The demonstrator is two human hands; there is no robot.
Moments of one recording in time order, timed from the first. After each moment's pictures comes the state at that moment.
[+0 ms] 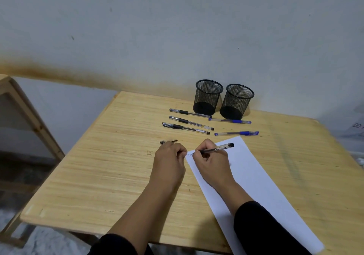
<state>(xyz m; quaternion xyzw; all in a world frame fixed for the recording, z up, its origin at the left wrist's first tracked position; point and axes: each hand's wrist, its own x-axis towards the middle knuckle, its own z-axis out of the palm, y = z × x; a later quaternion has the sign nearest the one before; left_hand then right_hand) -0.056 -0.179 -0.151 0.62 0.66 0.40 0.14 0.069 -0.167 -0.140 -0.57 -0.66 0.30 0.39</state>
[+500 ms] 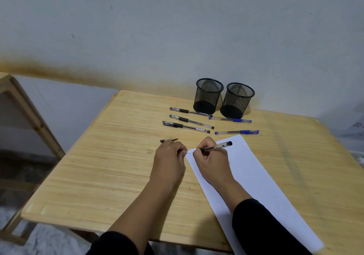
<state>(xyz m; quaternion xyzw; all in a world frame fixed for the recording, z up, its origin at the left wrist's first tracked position) -0.055 -0.180 -0.150 0.62 0.65 0.41 0.14 0.068 -0.168 -0.138 -0.58 -0.67 0.27 0.38</state>
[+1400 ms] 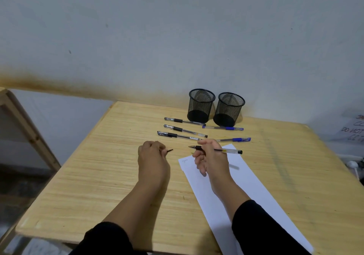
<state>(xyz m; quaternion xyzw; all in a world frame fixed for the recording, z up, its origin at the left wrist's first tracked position) -0.072 -0.160 -0.148 0.53 0.73 0.41 0.14 0.071 -0.161 -0.108 -0.54 -0.39 0.55 0.51</state>
